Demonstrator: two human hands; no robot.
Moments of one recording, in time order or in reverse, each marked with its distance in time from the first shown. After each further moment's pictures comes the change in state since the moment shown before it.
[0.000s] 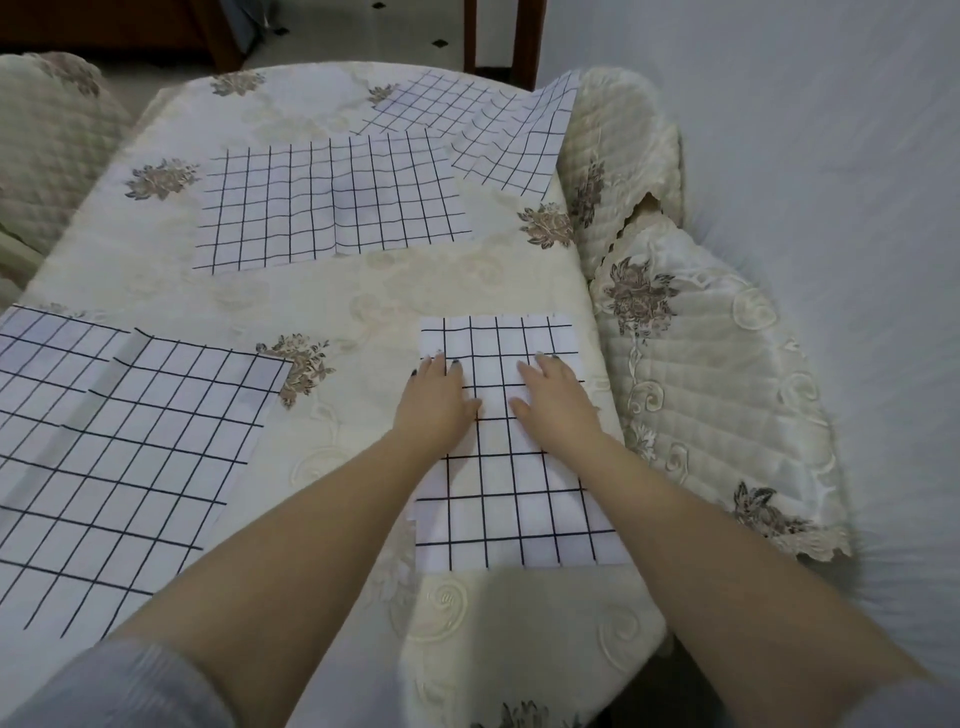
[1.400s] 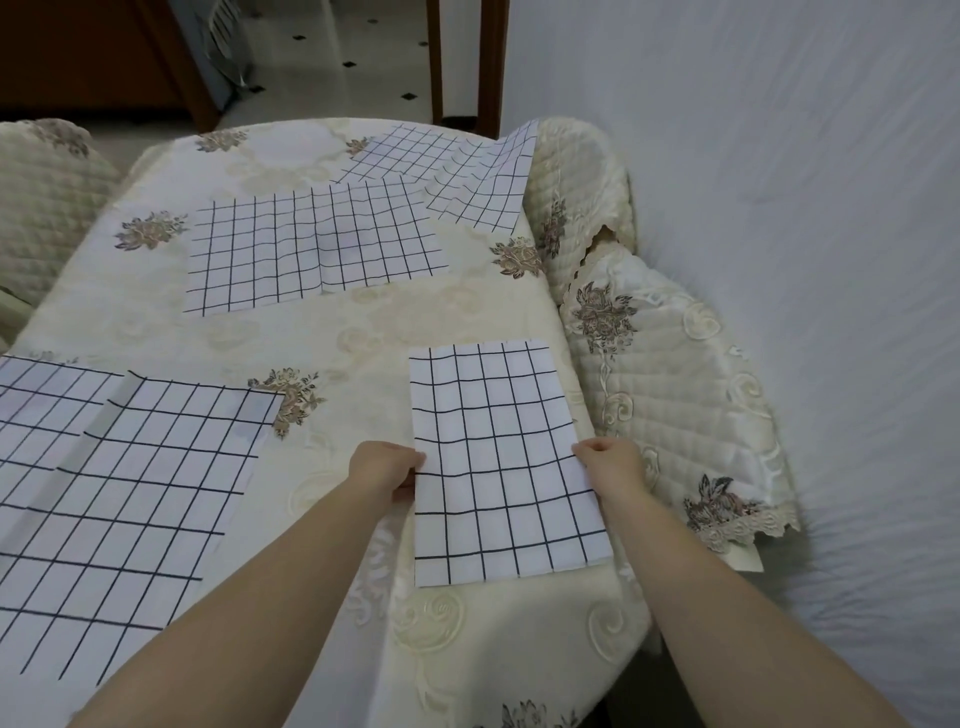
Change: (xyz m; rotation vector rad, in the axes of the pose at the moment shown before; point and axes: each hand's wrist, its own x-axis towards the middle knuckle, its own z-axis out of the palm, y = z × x) left_hand -0.048 -0.033 -0.002 -1.172 -0.071 -0.742; right_hand -0.071 0.049 -0.005 0.896 0.244 0.730
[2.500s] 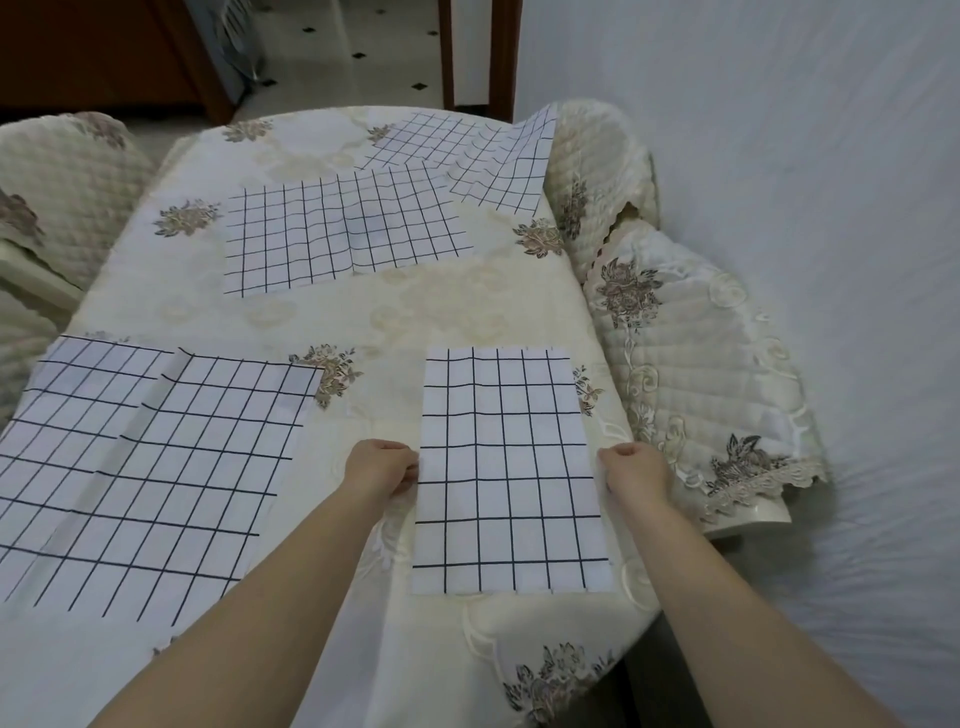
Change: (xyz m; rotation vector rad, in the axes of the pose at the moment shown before) left_hand -0.027 -0.031 -0.055 0.031 -0.003 0.069; right_hand -0.056 0.023 0.009 -0.044 0.120 0.067
